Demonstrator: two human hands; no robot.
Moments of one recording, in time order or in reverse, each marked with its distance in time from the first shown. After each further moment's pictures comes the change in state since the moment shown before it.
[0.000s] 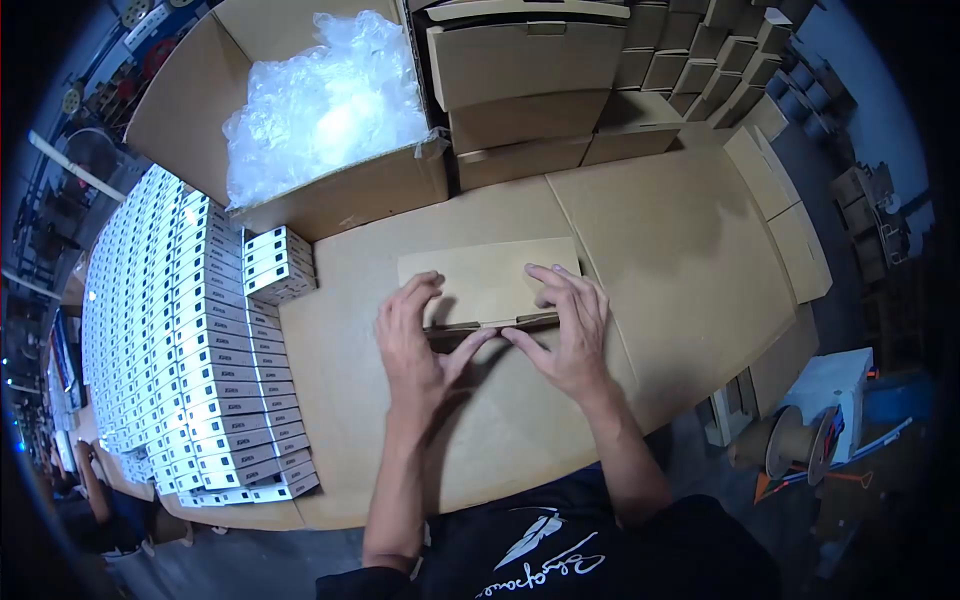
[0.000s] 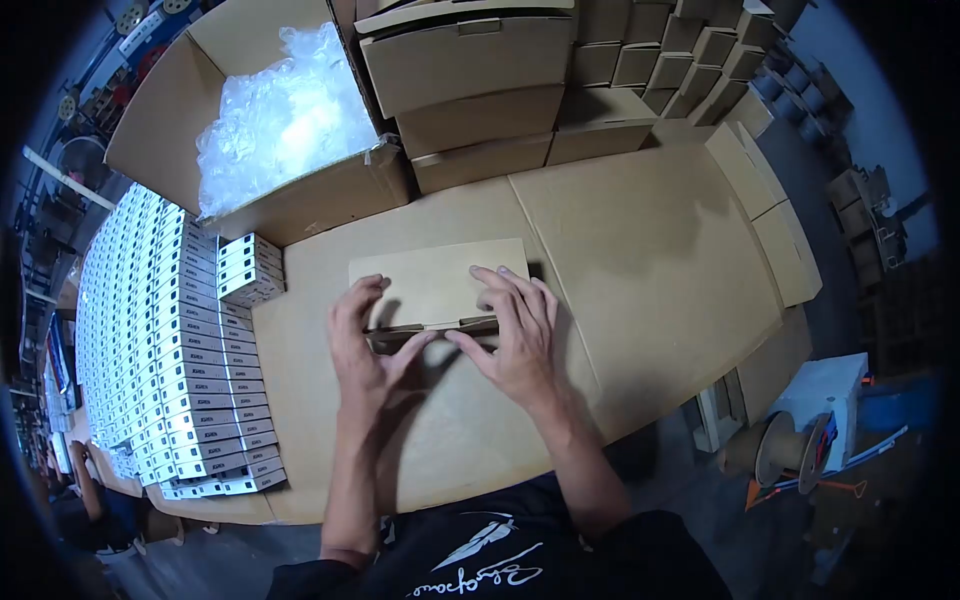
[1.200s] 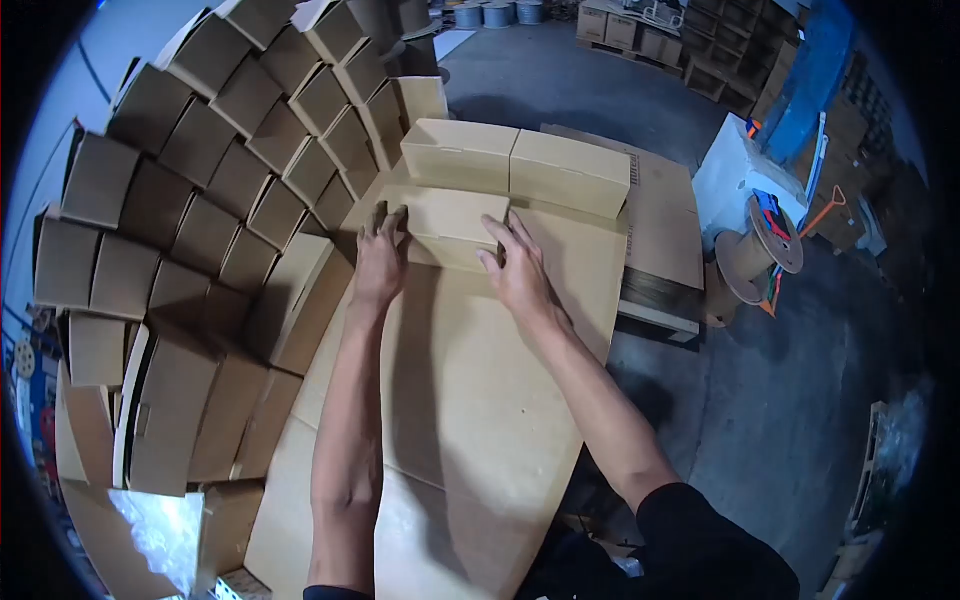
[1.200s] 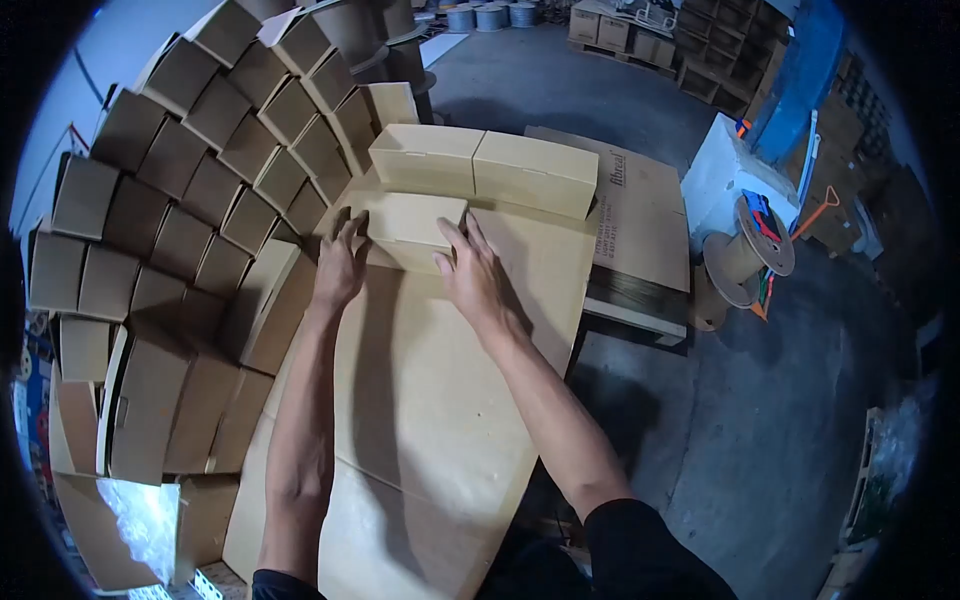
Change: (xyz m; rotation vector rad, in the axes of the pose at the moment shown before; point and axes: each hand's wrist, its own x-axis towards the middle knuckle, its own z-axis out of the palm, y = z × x) left_hand 0.233 0.178 0.456 -0.209 -0.619 0.613; right_hand 0.011 0.317 -0.210 -0.158 0.743 0.575
